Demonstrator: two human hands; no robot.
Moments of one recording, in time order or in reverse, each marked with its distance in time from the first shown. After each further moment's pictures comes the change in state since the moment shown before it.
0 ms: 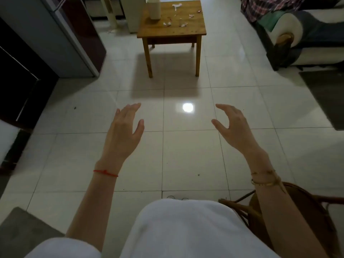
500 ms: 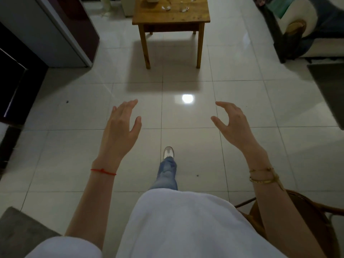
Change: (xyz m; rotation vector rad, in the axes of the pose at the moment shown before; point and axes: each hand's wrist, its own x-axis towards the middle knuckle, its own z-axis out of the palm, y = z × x) left_hand 0.090 -0.033 0.042 -0.002 -0.019 -0.051; right_hand 0.096 0.035 0.028 -0.019 -0.046 0.062
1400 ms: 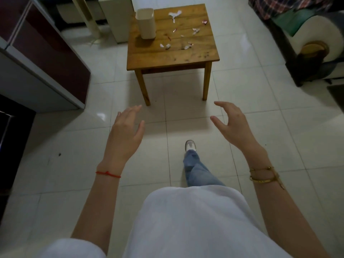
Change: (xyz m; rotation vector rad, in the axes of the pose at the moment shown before) left_hand 0.501 -0.122 0.055 -0.022 -0.124 0.010; right_hand 0.504 0.007 0.044 0.018 0.040 0.039
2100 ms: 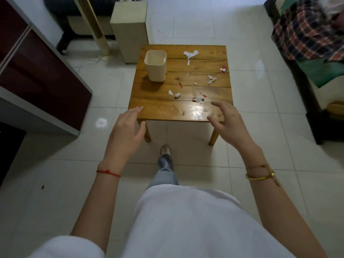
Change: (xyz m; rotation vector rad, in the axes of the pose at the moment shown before) left_hand 0.422 -0.042 0.007 -0.037 0.097 -0.115; right_hand 0.463 0.008 -0.012 0.019 -0.048 -0.121
